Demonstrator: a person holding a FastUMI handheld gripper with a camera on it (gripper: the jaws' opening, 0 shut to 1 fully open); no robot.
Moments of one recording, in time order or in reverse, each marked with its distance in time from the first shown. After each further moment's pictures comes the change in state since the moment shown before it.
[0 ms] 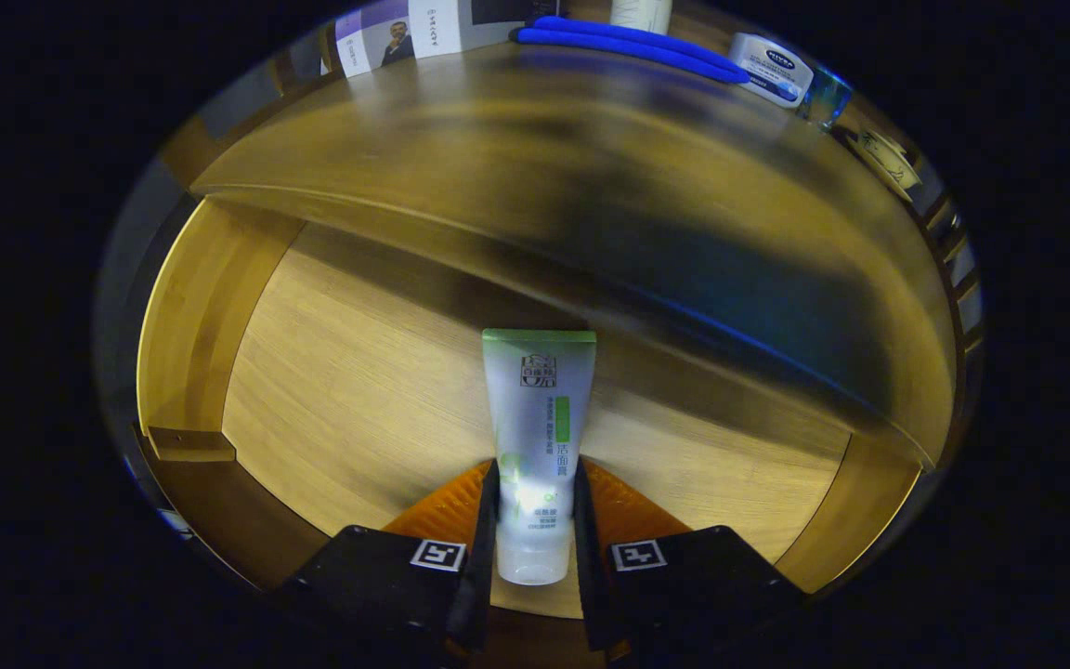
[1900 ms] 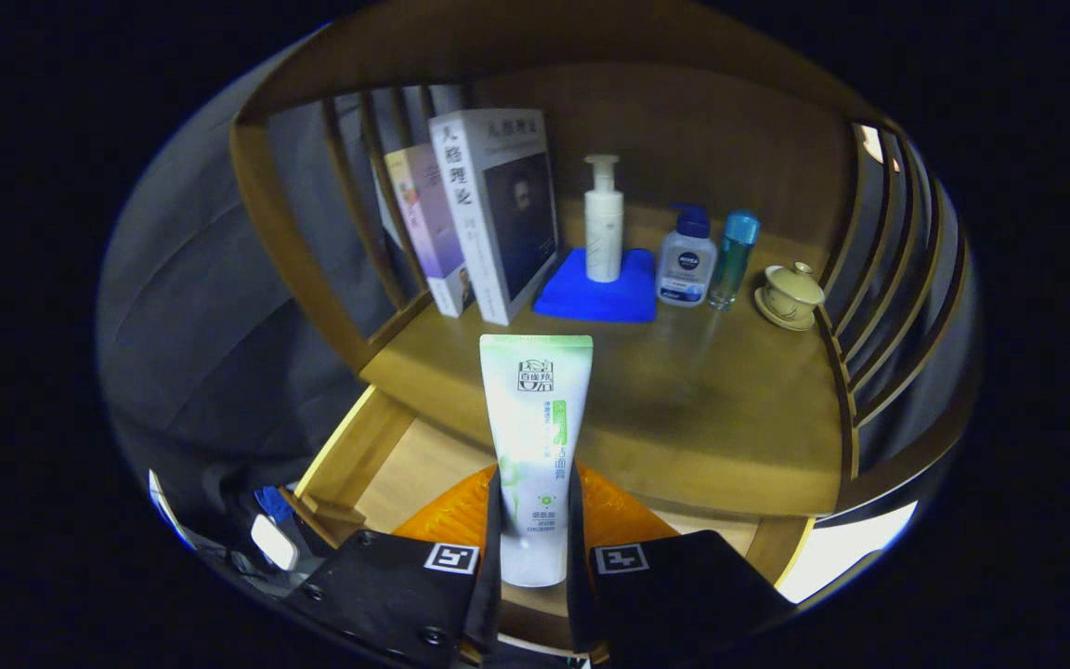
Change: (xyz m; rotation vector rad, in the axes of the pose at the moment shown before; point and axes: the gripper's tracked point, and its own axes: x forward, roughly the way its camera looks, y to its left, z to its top) arm -0.185 -0.028 0.093 0.078 -0.499 0.116
